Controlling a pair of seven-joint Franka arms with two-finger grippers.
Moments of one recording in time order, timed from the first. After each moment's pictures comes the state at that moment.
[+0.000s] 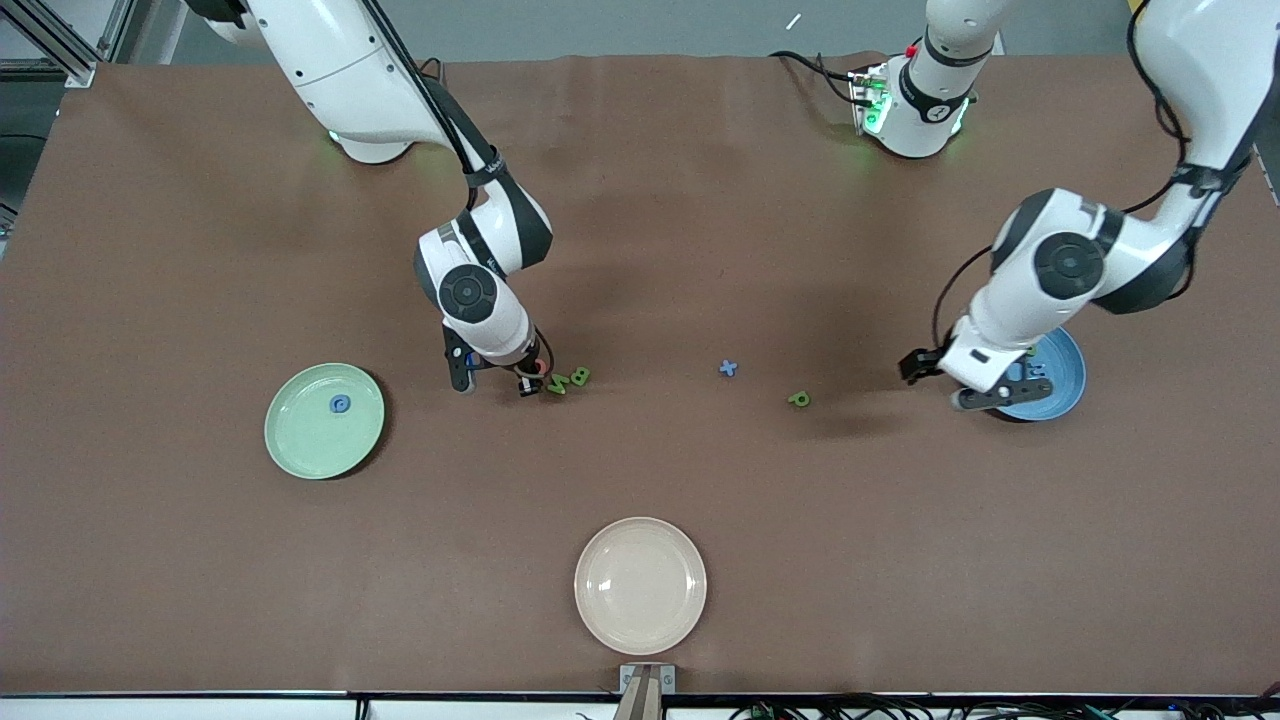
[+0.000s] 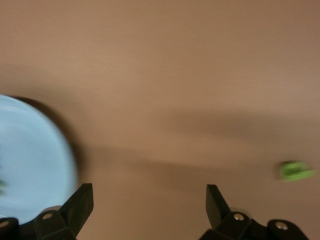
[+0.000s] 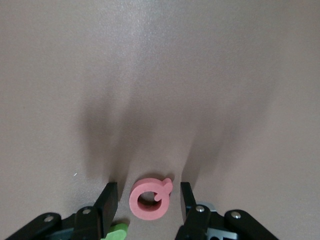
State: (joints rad) left arm 0.75 0.48 -1.00 -2.14 0.56 2.35 -0.81; right arm 0.57 0.57 0.00 -1.96 0.11 2.49 1.81
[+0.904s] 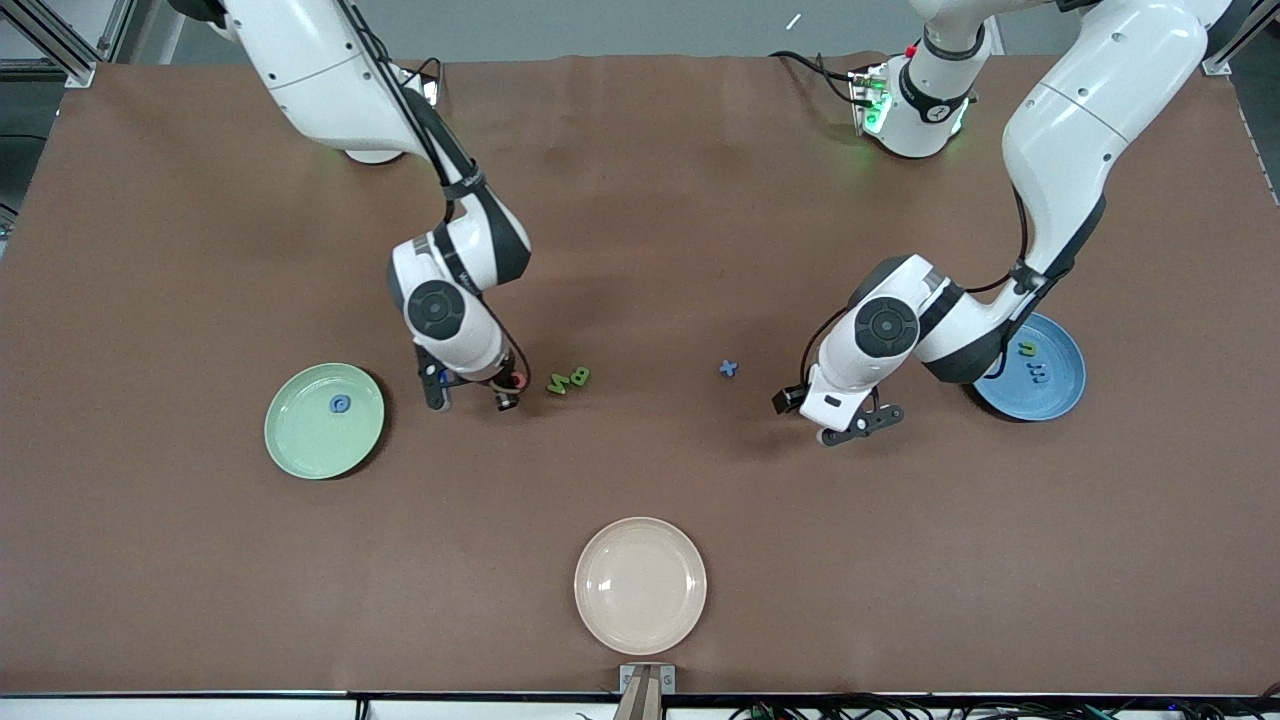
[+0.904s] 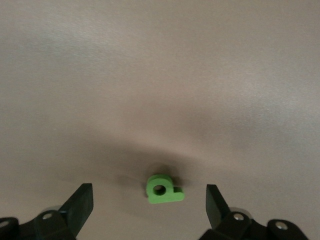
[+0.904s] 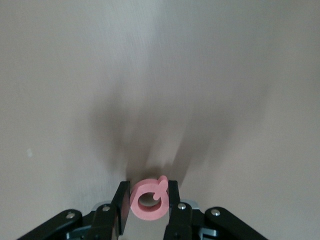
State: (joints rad) left arm 0.21 0.72 -0.68 -1.88 0.57 2.35 -1.10; right arm 0.48 0.54 -0.03 -1.94 0.11 2.41 1.60
